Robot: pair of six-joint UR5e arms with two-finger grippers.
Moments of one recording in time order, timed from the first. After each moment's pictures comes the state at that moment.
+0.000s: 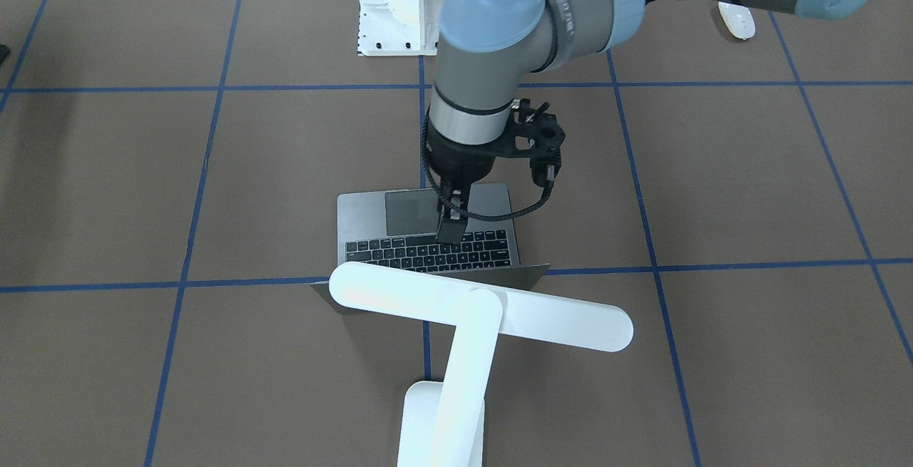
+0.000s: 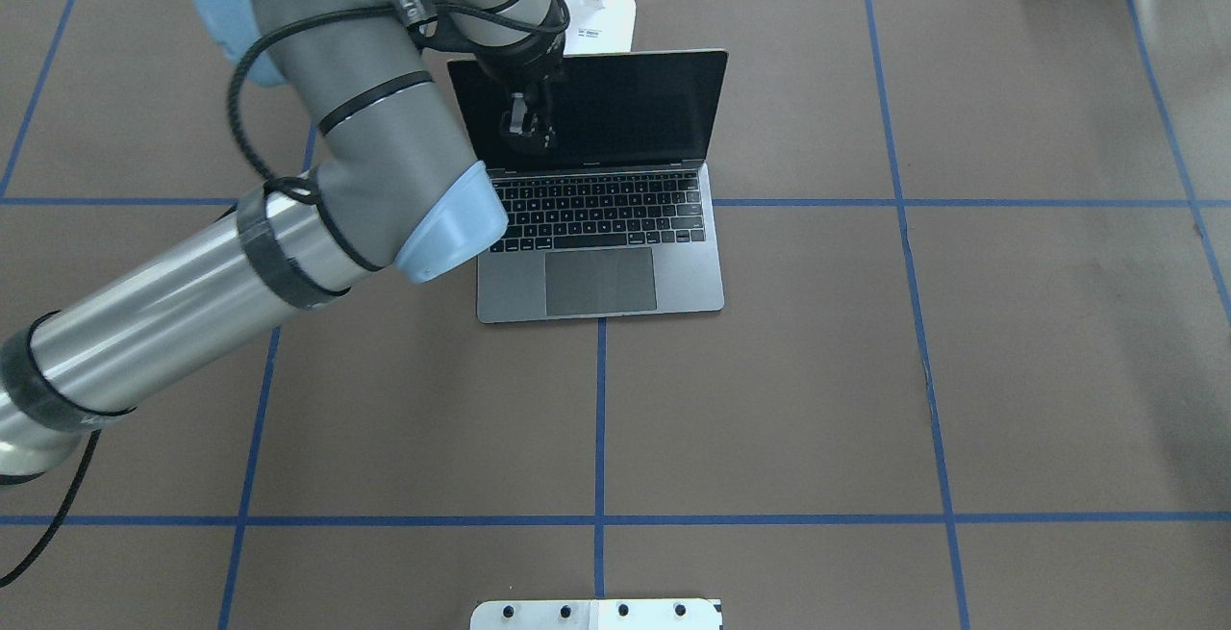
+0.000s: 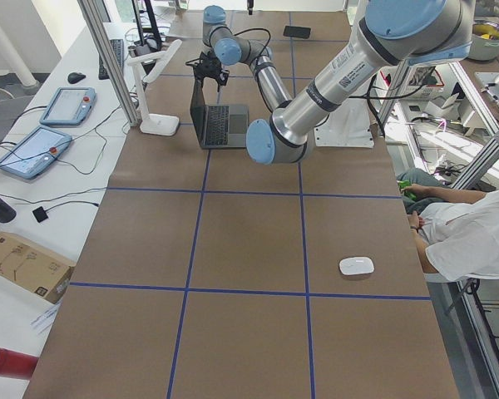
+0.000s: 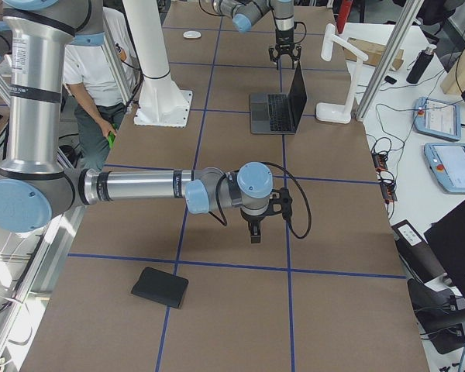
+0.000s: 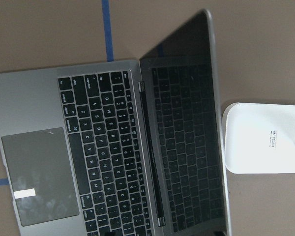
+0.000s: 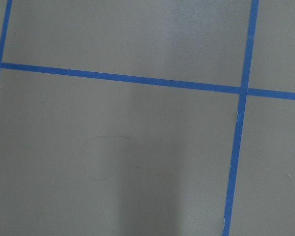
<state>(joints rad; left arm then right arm) -0.77 -2.48 -1.62 -1.49 -2.00 -2.48 1.47 -1.71 1.76 -1.42 2.47 0.10</state>
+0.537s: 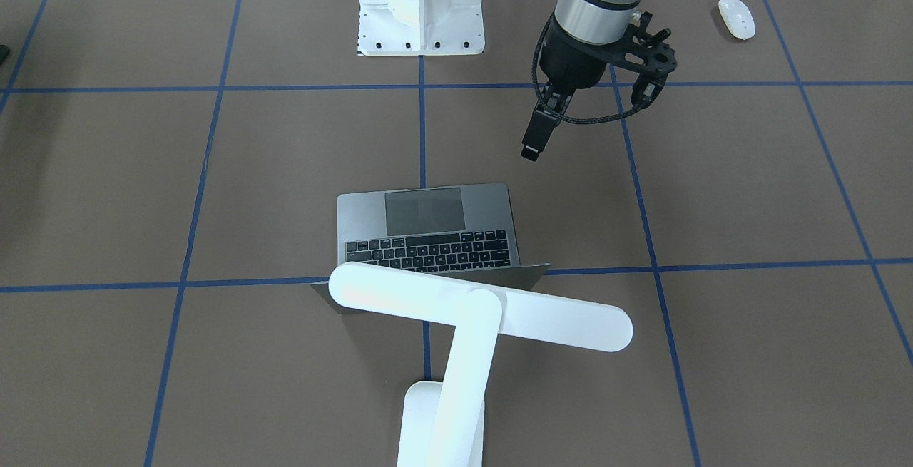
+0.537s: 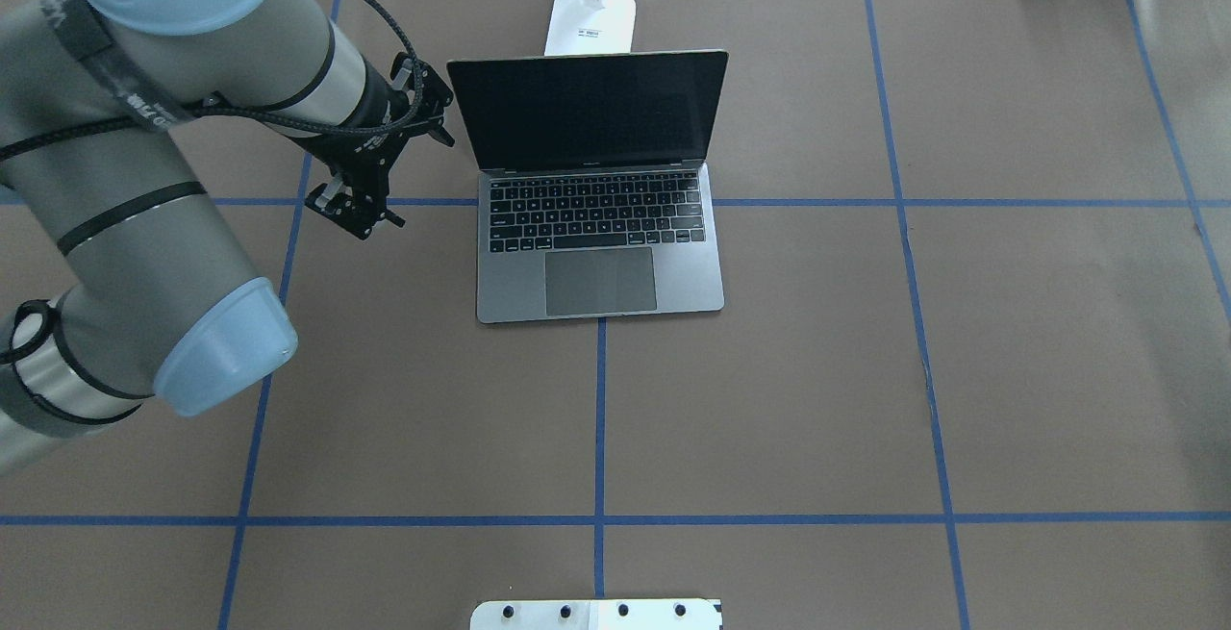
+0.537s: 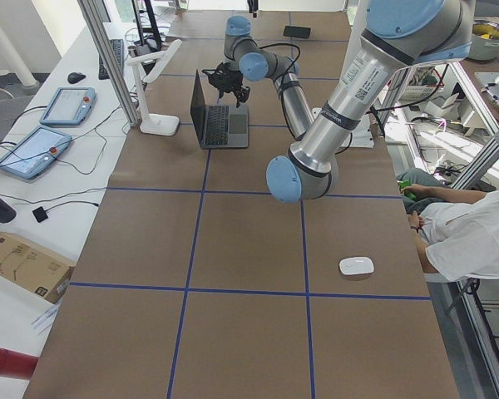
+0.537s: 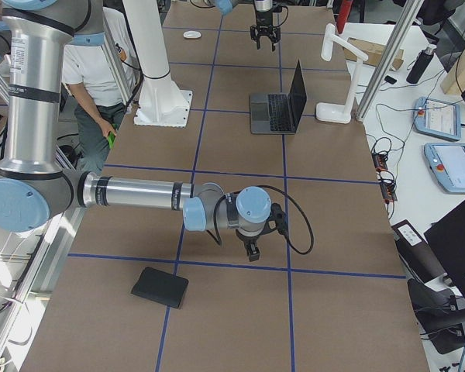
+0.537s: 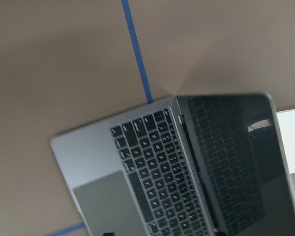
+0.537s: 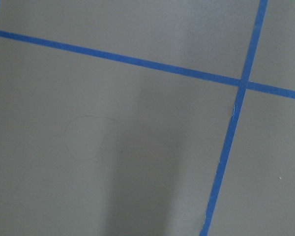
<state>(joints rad) -0.77 -2.20 -1.98 -1.40 -2.01 -2.08 1.49 -1.71 1.62 -1.42 2.48 -0.27</state>
